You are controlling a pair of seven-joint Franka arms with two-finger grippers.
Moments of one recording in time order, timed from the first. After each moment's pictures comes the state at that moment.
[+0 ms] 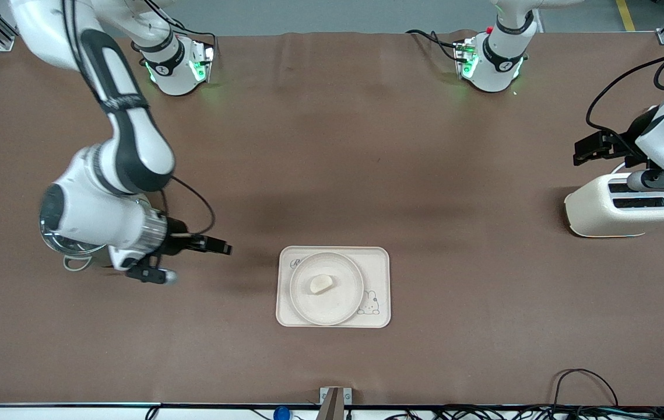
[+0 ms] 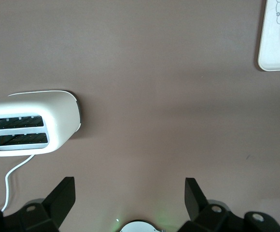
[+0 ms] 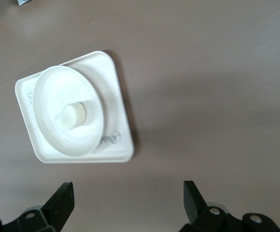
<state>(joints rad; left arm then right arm) -0.01 0.11 -0.08 -1.48 0.00 1.45 -0.03 0.30 0.52 -0.02 -1.63 0.58 2.19 0.18</state>
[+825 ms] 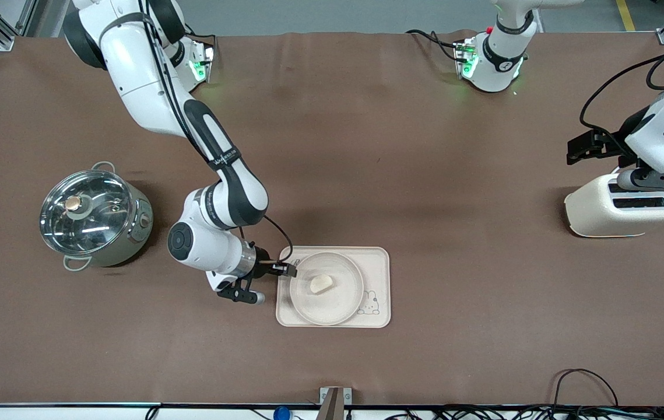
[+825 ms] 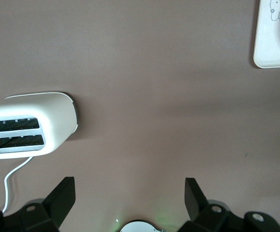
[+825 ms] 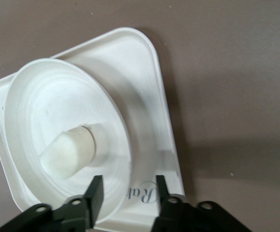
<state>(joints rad) -0.03 0.11 -0.08 -1.48 0.00 1.45 -0.03 0.45 0.89 -0.02 -1.32 0.61 2.34 0.25</state>
